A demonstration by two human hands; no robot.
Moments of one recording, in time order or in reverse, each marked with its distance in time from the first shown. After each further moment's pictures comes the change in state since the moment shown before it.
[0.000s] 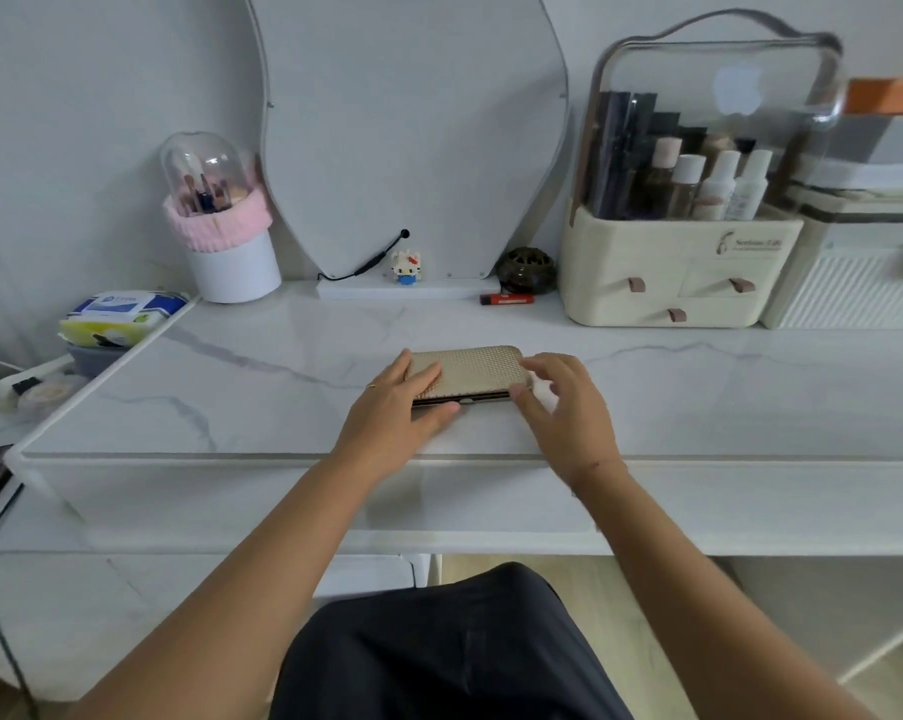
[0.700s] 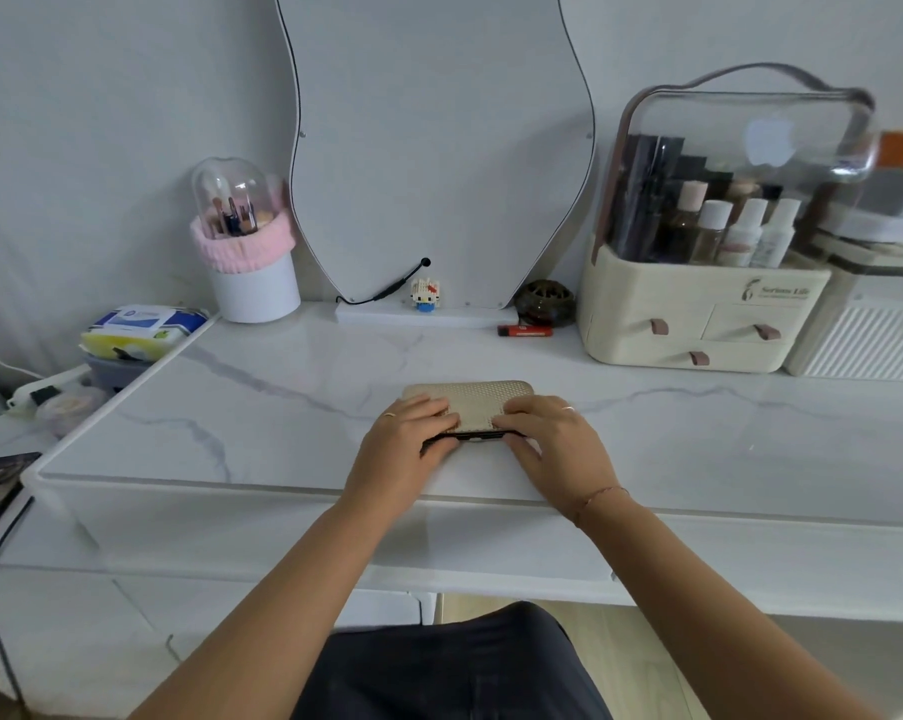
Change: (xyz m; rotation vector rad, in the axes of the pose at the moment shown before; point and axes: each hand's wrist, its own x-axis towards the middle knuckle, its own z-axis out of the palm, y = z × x) left_hand 0.005 -0.013 0.005 -0.065 0.273 0.207; right_hand 0.026 0.002 0.017 -0.285 -0.160 -0.389
